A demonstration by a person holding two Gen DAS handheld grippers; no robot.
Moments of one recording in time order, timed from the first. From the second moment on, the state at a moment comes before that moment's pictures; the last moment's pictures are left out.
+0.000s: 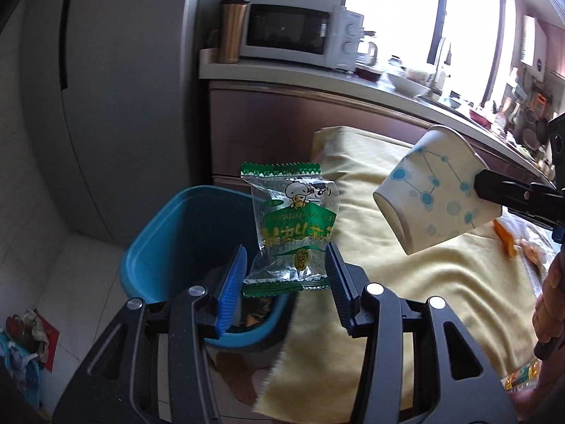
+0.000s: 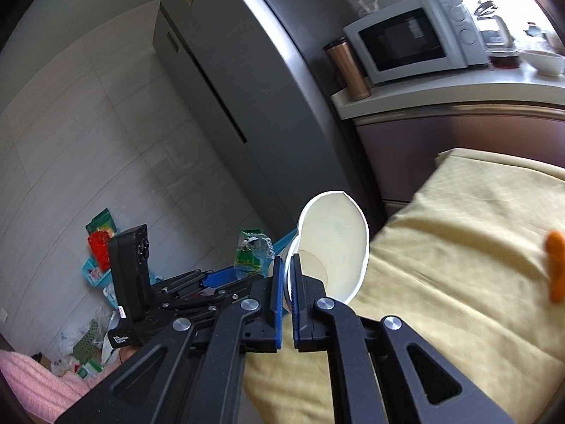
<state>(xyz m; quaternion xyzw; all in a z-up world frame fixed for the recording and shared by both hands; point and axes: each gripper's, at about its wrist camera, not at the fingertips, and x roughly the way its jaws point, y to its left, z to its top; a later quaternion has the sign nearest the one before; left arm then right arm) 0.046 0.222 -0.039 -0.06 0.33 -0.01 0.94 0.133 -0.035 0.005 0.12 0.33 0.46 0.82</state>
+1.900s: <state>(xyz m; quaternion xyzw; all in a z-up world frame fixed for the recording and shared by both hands) 0.099 0.278 -0.114 -0.07 0.39 0.08 0.91 0.178 0.061 -0.044 0.06 0.43 0.45 0.78</state>
